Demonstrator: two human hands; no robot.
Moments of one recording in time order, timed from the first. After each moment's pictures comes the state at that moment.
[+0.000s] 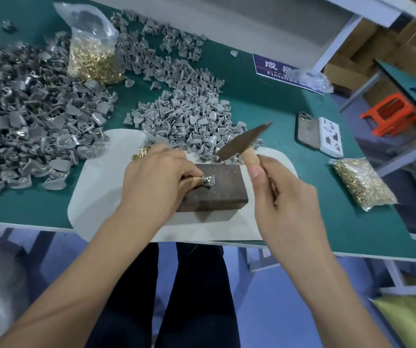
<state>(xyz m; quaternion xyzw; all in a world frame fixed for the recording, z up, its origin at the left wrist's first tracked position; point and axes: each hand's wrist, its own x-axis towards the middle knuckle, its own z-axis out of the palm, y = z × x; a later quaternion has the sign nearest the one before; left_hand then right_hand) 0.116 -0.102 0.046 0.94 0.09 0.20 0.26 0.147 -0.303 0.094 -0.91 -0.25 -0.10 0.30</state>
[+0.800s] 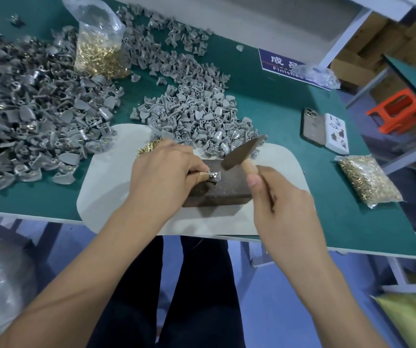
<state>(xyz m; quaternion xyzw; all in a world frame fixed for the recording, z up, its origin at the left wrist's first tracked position) 0.116 -0.102 0.047 0.95 0.09 0.19 0.24 0.139 -0.306 0.082 -0.94 -0.21 -0.07 0.25</state>
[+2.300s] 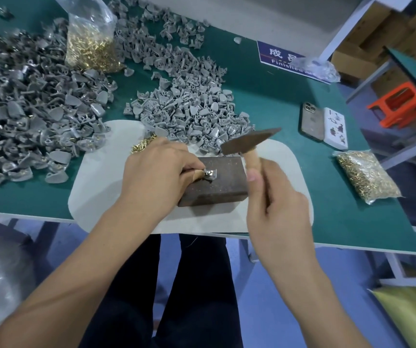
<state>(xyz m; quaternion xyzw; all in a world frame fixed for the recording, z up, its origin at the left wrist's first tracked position) 0.116 -0.104 0.048 0.95 0.10 0.17 0.23 0.131 -0.302 0.088 -0.93 -0.20 -0.07 0.31</state>
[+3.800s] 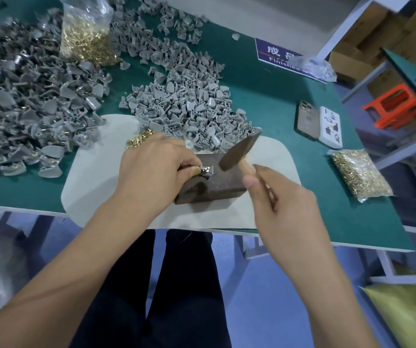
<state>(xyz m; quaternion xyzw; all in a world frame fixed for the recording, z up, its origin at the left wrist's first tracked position) 0.115 -0.107 0.049 0.95 0.09 0.18 0.23 0.136 -0.320 0.088 -0.93 -0.22 -0.05 0.29</state>
